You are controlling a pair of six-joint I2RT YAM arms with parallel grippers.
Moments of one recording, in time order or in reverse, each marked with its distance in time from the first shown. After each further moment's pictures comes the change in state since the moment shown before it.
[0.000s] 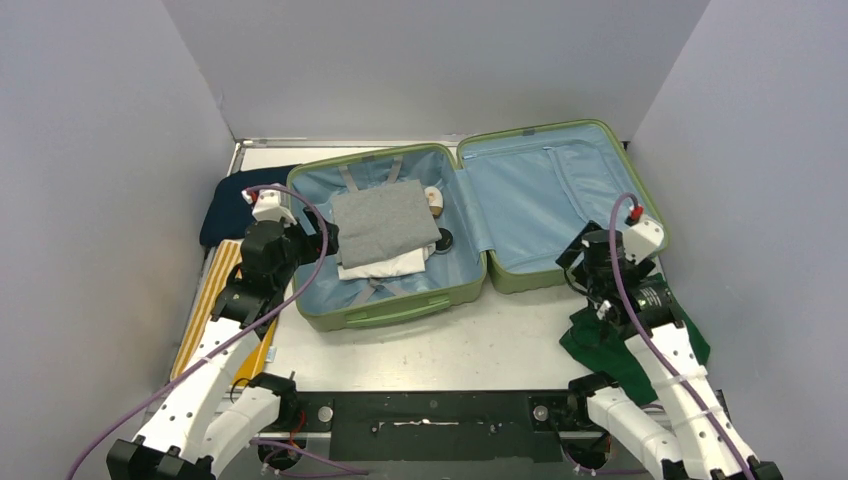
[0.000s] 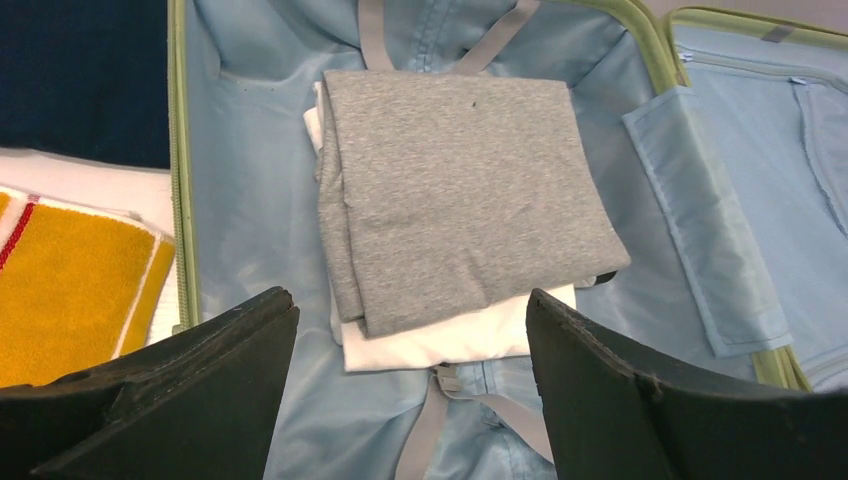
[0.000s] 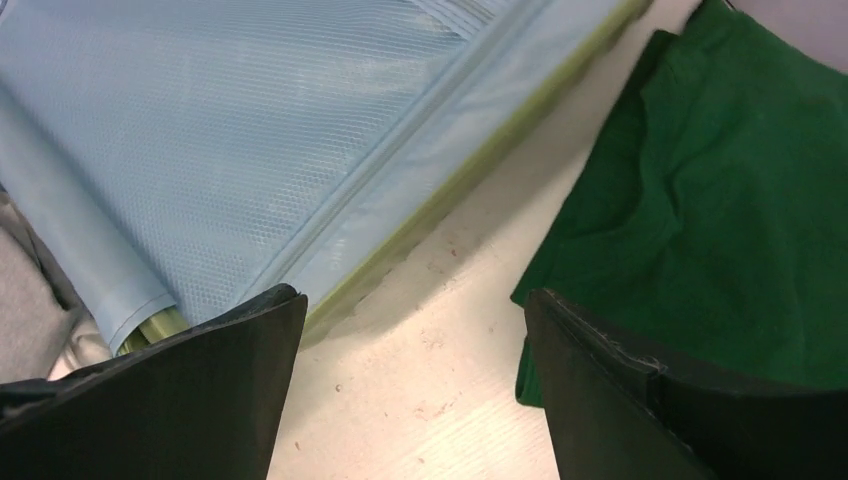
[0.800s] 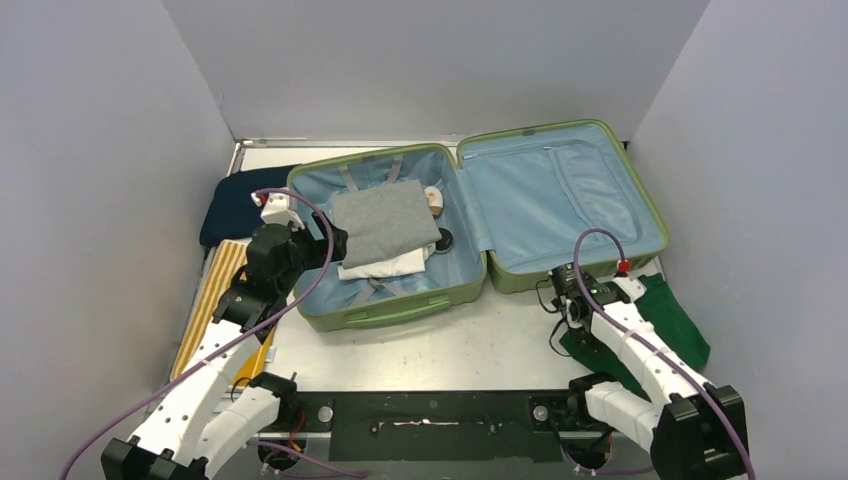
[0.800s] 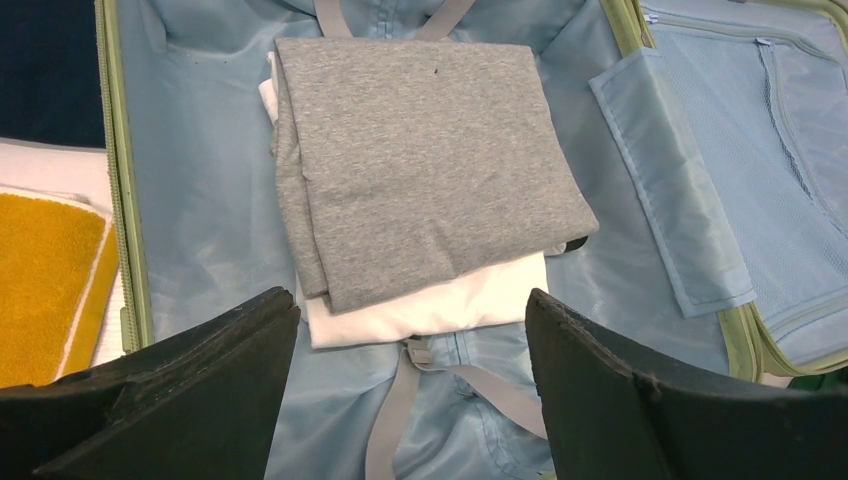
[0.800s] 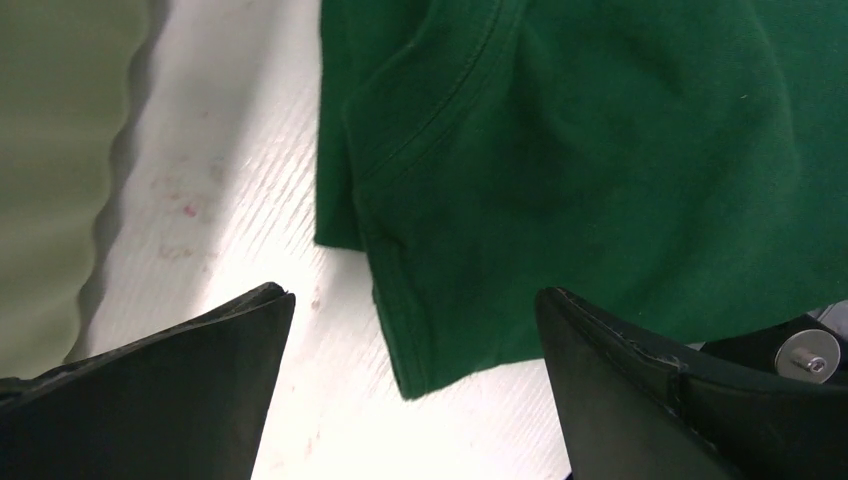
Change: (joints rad) left arm -0.074 -0.027 0.000 -0.030 -0.002 -0.029; right arm -0.052 0.136 -0.355 -0.106 0.066 0.490
